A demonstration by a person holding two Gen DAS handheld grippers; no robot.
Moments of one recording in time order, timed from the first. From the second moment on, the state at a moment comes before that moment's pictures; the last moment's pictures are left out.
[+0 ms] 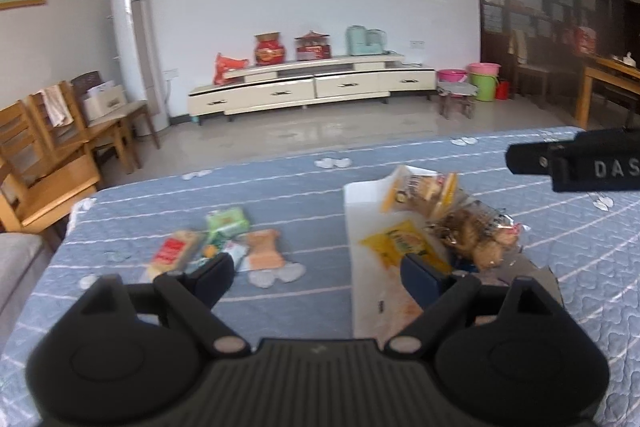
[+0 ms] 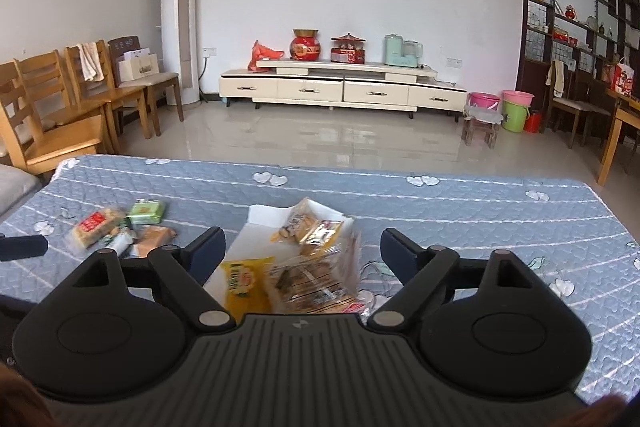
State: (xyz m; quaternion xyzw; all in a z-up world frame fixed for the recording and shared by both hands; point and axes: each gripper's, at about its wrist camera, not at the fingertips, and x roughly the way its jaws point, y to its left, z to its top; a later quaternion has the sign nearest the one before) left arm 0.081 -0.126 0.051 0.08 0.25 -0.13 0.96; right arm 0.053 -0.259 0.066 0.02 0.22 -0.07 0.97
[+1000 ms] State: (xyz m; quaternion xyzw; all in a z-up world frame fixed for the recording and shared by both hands) left arm 0.086 -0.024 0.049 0.03 0.24 -0.03 0.97; right arm 0.073 -0.158 0.069 0.00 0.24 0.02 0.97
